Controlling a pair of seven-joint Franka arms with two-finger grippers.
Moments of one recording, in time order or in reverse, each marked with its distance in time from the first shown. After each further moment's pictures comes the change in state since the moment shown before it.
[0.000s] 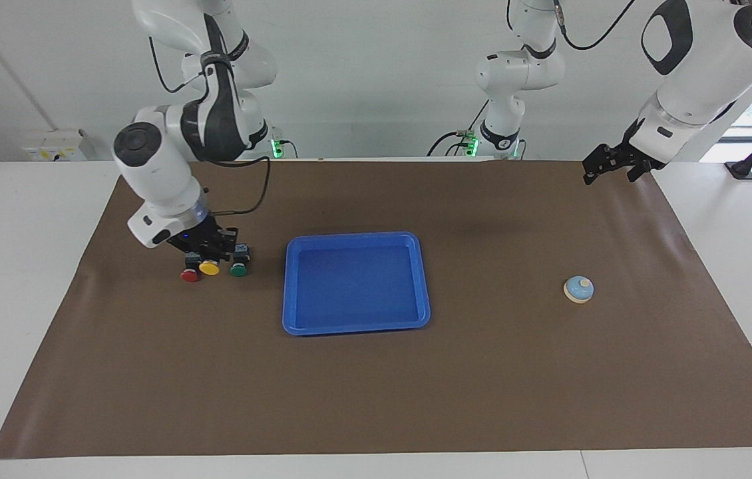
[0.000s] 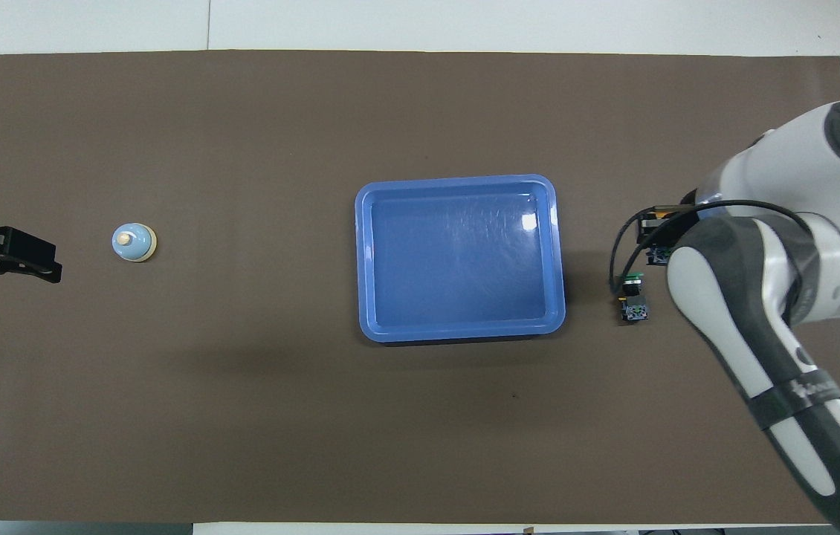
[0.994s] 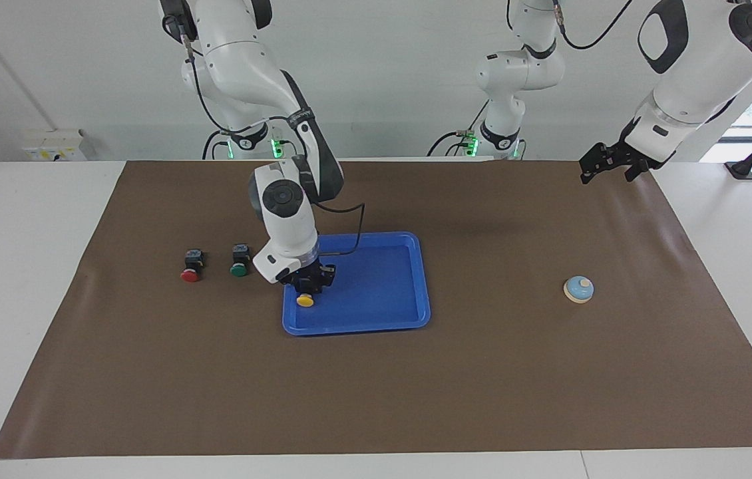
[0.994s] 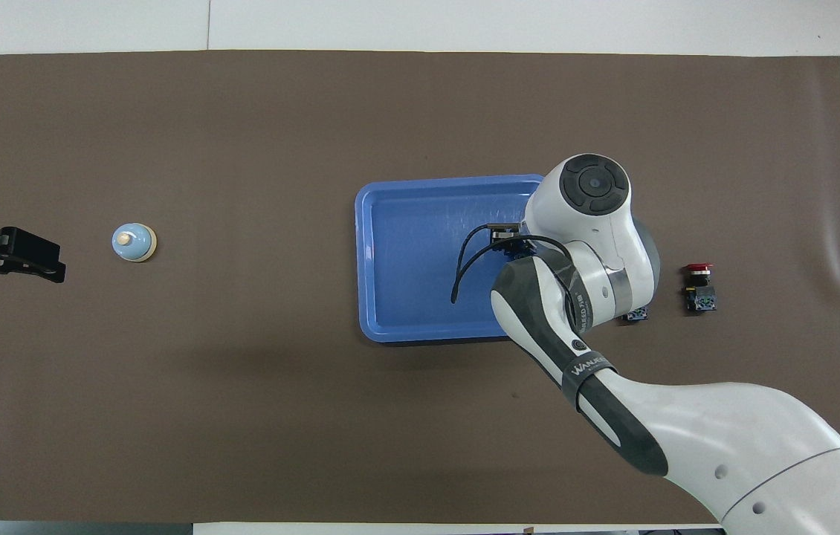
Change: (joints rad) left arm -0.009 -0.002 0.004 0.002 0.000 0.000 0.000; right arm 0.221 0.250 -0.001 0.046 0.006 0.197 0.258
